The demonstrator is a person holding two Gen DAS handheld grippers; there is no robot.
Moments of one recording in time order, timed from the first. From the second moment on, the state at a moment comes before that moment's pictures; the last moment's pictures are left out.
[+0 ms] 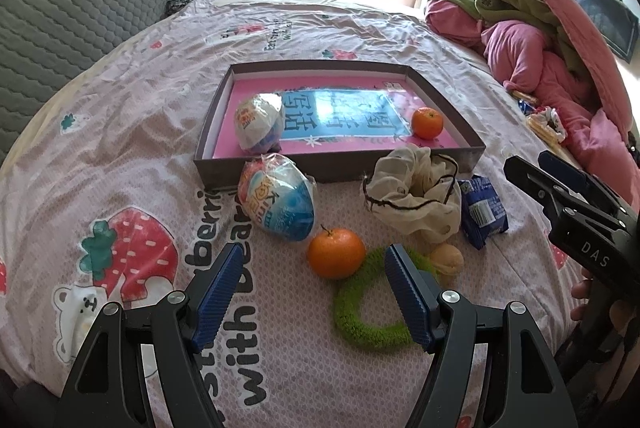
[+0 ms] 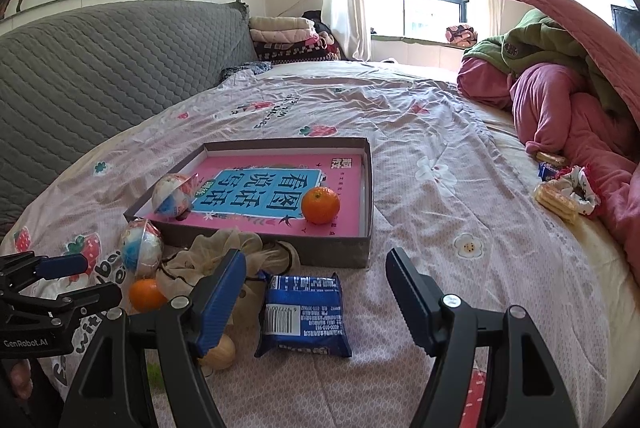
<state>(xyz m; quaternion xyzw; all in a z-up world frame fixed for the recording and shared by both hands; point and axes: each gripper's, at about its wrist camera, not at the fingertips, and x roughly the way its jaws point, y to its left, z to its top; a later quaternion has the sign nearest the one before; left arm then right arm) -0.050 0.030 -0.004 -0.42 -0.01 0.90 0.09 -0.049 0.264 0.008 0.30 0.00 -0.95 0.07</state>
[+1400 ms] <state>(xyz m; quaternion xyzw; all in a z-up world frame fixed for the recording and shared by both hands) -0.047 0.036 -0.033 -0.47 -0.01 0.87 0.10 -0.043 0.256 -0.022 0.37 0.02 -0.93 0.06</state>
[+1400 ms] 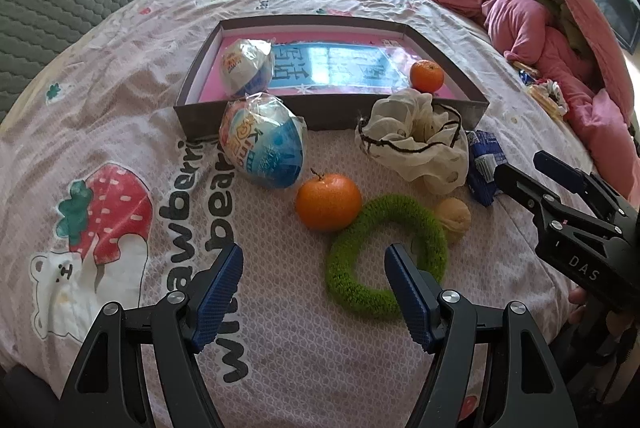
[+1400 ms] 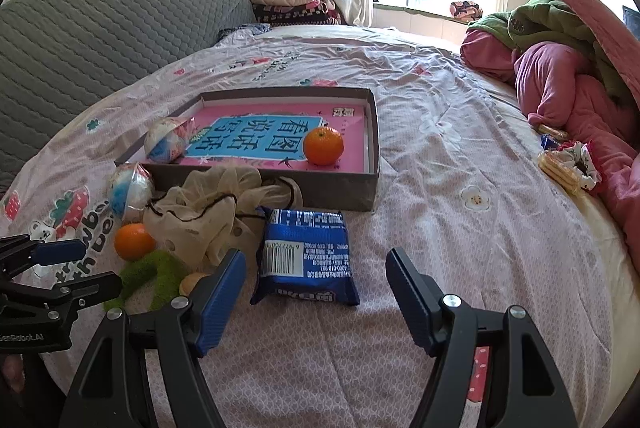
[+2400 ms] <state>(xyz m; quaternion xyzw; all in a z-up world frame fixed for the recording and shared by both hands) -0.050 0.039 -0.054 -0.50 -0.01 0.86 0.10 -0.051 0.256 -0.038 0.40 0.01 -0.91 0.06</state>
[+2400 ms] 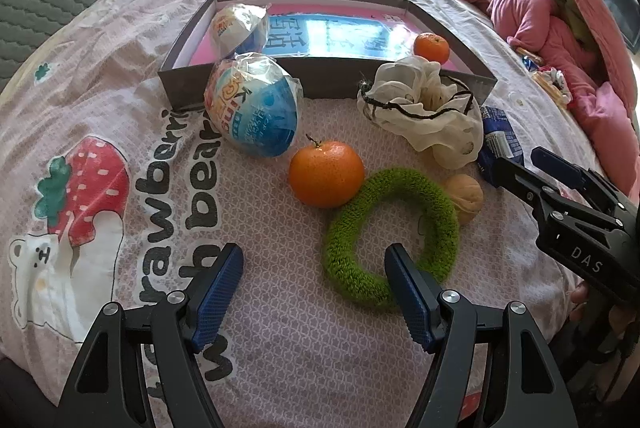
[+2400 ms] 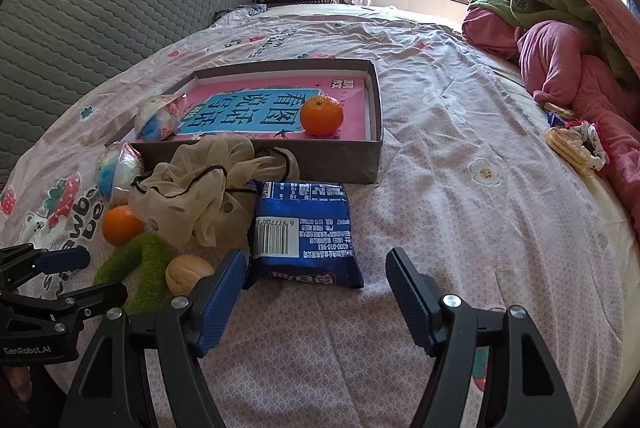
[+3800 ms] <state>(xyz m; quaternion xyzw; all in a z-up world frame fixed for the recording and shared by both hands) -0.055 0.051 -0.061 -0.48 0.00 0.87 0.11 -0.069 0.253 -0.052 0.42 0.01 -0.91 0.06</state>
